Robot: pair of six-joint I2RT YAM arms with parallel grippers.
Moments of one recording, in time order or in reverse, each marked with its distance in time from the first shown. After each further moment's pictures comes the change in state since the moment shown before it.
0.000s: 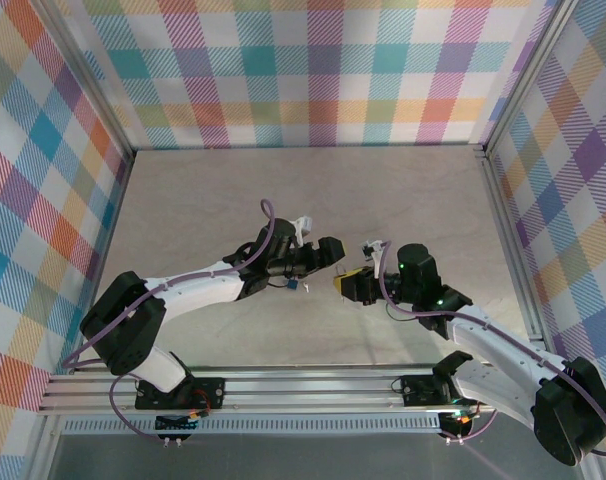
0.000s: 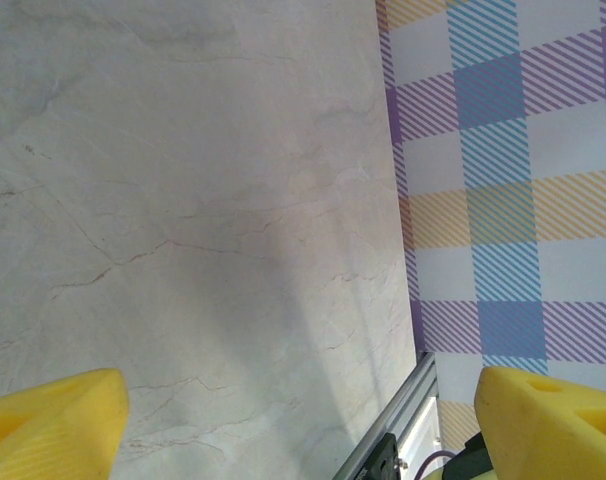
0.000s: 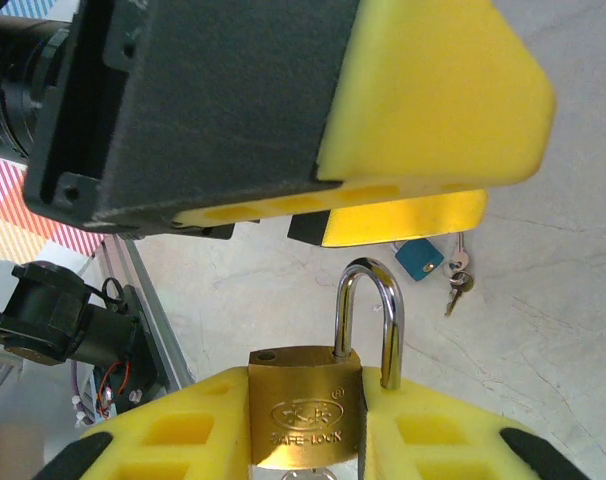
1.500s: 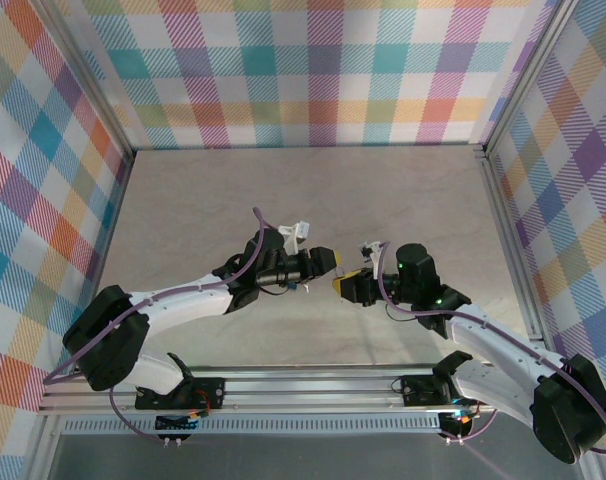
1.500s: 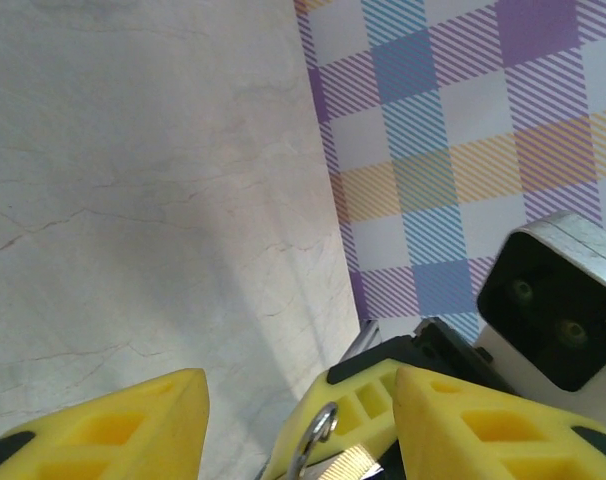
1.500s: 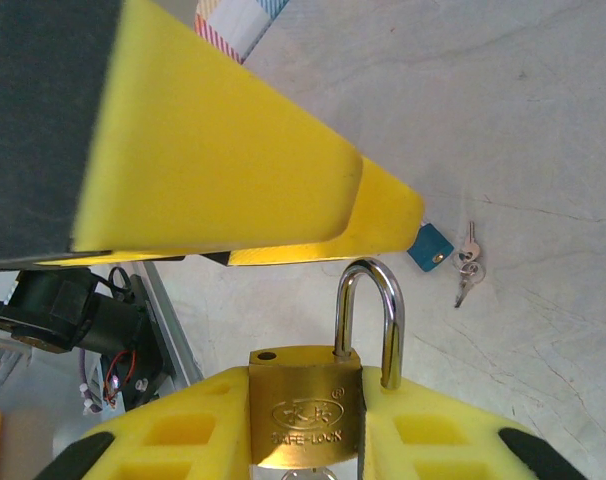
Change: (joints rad) left arm -0.026 -0.113 -0.118 0.150 0.067 -0.035; right arm 0.000 0.015 0.000 -0.001 -0.023 -0.006
